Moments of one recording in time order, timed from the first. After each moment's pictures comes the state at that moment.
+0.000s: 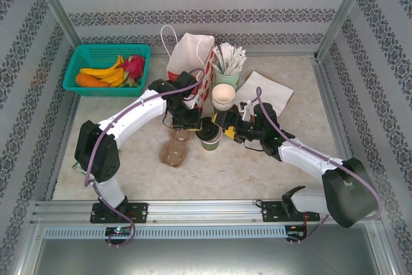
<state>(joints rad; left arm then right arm) -0.58 1.76 1.53 -1.06 0.38 -0.52 0.45 1.26 0.56 0.25 -0.64 1.07</state>
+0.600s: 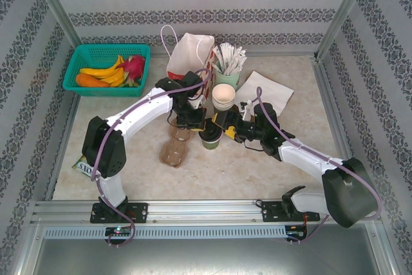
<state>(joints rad) -0.60 1.83 1.60 -1.10 0.38 -0.52 0.45 1.26 0.56 0.25 -0.63 1.07</state>
